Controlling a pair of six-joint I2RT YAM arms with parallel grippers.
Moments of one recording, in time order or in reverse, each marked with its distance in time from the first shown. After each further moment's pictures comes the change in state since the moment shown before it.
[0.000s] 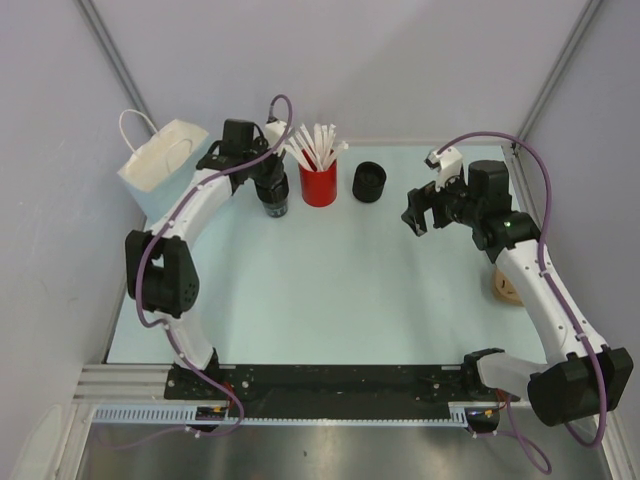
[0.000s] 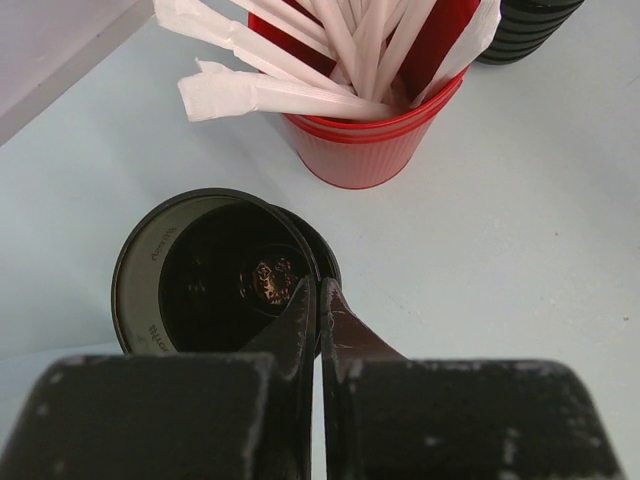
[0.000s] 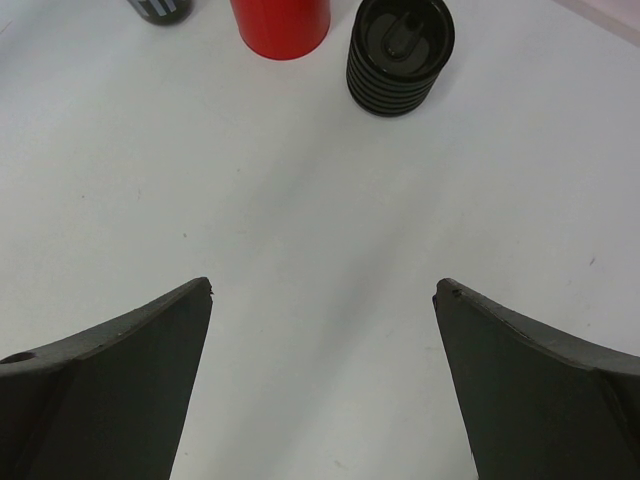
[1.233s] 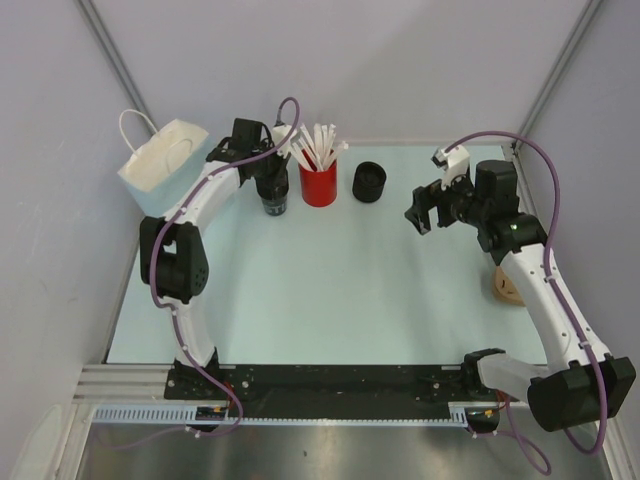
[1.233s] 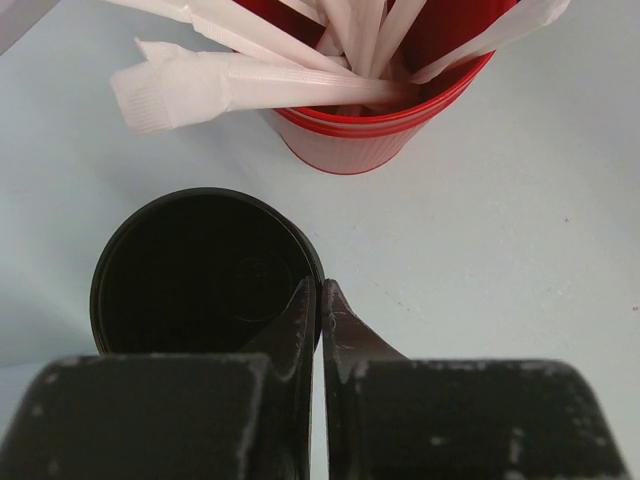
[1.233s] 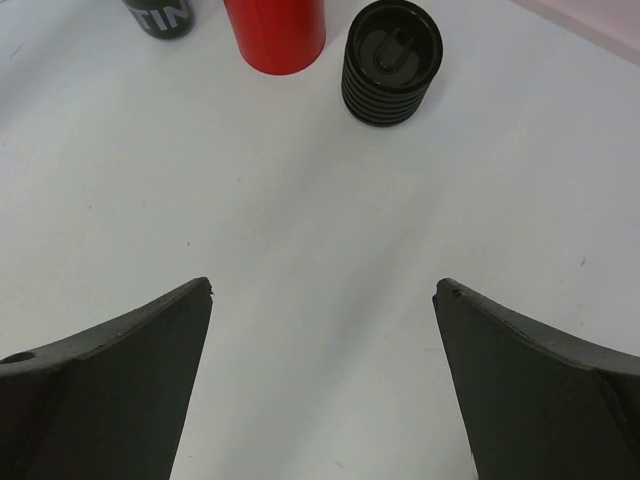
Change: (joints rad) left arm 0.000 0.130 0.109 -0.097 0.016 0.015; right arm -0.027 -0.031 0.006 -0.003 -0.021 0.016
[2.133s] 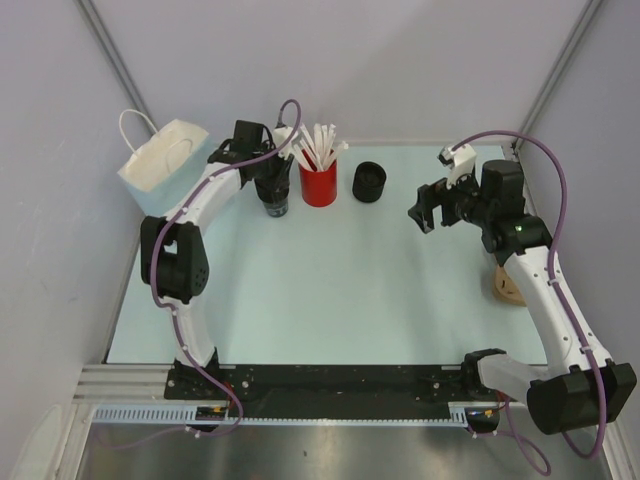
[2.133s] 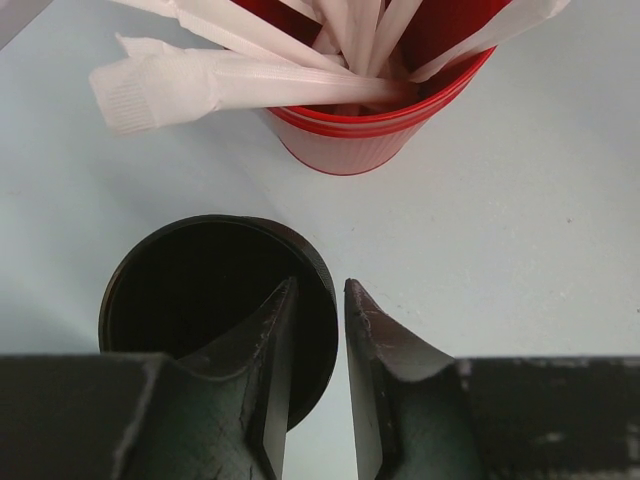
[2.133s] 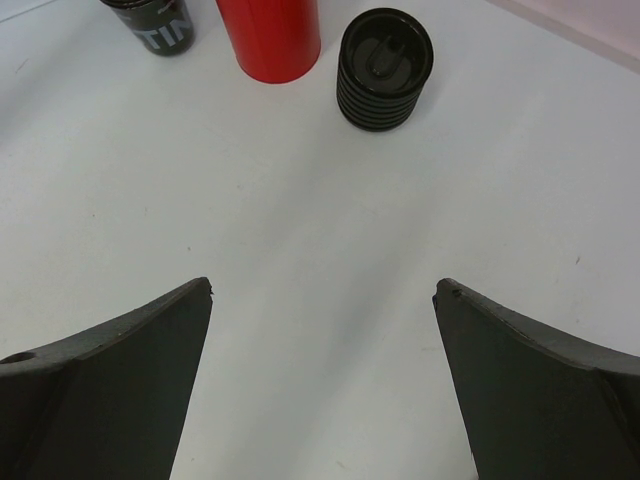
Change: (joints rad) left arm -0.005 0.000 -0.021 0.023 -0.003 0.001; right arm -0.024 -0.015 0.003 -0.001 -0.014 0.010
